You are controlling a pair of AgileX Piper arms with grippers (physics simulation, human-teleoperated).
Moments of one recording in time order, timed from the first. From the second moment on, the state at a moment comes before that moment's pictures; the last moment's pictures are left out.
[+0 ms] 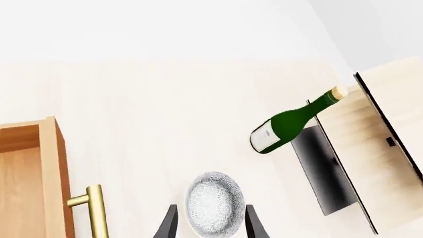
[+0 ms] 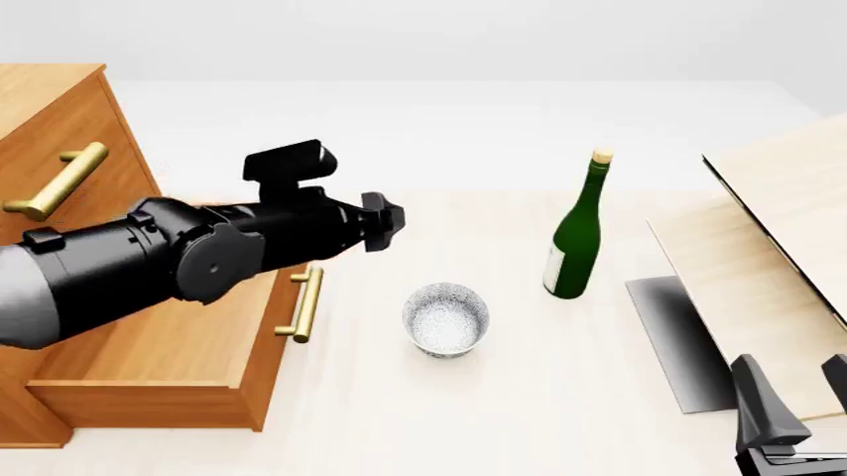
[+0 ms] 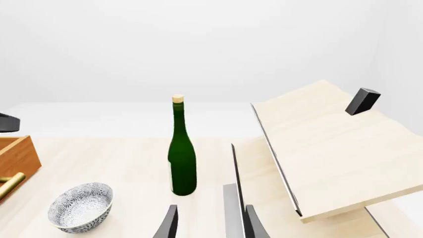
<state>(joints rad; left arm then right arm) -0.58 1.45 -1.00 0.16 -0.45 0.00 0.01 -0.02 0.01 0.00</state>
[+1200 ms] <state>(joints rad) -0.60 1.71 -0.95 -0.01 -0.61 0.00 0.01 -0.02 0.01 0.00</state>
